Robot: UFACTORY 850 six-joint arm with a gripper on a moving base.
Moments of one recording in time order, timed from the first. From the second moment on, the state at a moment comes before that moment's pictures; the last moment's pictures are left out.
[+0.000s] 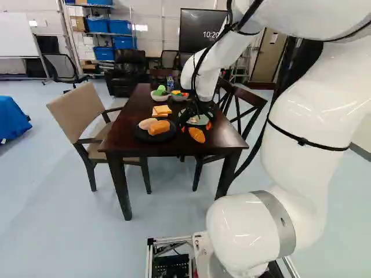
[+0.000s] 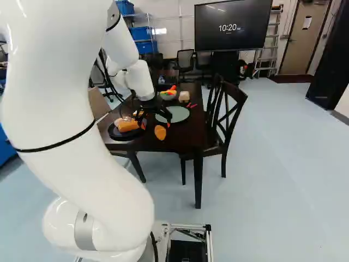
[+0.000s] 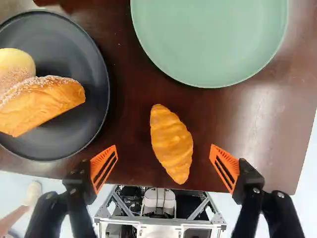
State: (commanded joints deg) arm 3.4 -7.4 -51.5 -1.7 -30.0 0.0
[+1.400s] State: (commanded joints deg) arm 3.5 -7.7 -51.7 -1.7 -33.0 -15.1
